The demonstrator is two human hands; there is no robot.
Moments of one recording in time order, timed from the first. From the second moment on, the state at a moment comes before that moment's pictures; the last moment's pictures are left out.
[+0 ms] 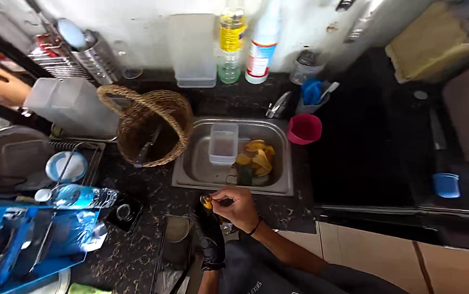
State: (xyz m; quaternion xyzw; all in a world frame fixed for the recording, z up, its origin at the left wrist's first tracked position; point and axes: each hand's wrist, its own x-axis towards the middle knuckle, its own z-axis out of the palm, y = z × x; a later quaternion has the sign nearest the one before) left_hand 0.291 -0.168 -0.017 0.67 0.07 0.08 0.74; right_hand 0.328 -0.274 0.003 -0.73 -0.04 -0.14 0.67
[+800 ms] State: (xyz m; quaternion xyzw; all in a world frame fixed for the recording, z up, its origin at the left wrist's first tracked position) left_hand 0.361 -0.199 -0.034 0.34 0.20 0.12 0.91; right_hand 0.340 -0.371 -0.005 -0.21 0.41 -0.10 0.88
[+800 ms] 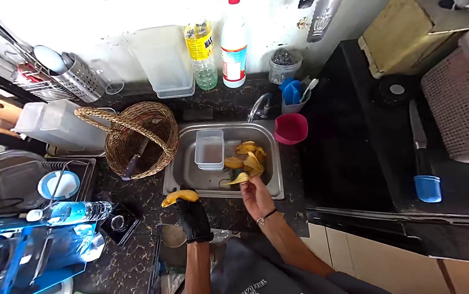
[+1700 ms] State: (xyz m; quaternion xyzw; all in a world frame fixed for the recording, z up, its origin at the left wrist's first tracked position) left_hand 0.323 -0.212 -0.041 0.31 0.09 -0.01 0.95; right_hand 0.346 -0.326 -0.034 -0.52 0.15 0.14 0.83
